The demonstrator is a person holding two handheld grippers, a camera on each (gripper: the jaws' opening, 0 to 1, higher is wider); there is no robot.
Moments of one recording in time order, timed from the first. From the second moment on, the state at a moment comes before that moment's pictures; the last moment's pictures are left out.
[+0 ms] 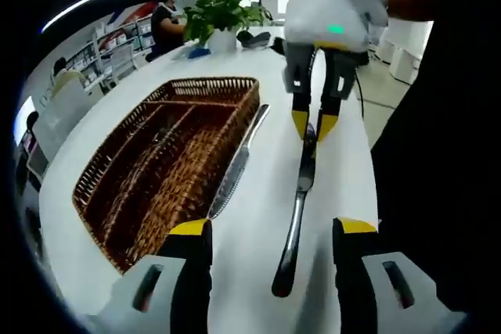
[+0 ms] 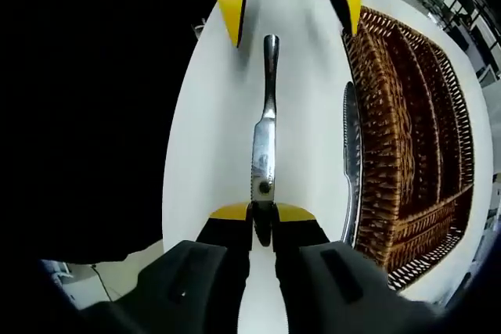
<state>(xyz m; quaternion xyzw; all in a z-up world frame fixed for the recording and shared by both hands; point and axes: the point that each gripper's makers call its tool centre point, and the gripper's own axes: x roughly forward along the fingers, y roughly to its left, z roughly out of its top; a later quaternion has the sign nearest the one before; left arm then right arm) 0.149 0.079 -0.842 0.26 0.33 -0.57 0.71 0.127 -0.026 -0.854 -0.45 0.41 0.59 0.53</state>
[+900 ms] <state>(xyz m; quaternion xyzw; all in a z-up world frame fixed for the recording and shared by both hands) 0.131 0.066 -0.873 0.32 0.32 -0.61 0.65 0.129 -0.026 -0.841 -0.46 0.42 0.58 0.52</state>
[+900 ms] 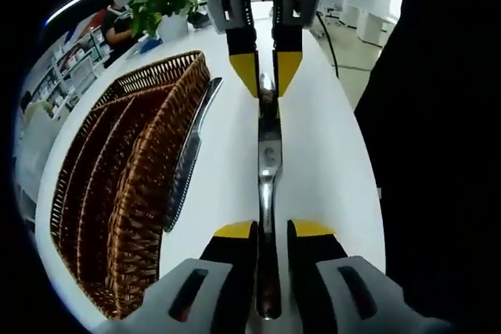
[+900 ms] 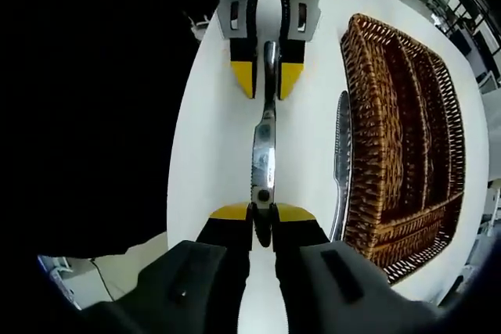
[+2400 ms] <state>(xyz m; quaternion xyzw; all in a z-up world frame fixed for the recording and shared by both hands) 0.137 0.058 -0.857 0.34 0.33 -0.61 0.63 0.156 -0.032 -0.807 -0.36 0.35 0.54 0.67</state>
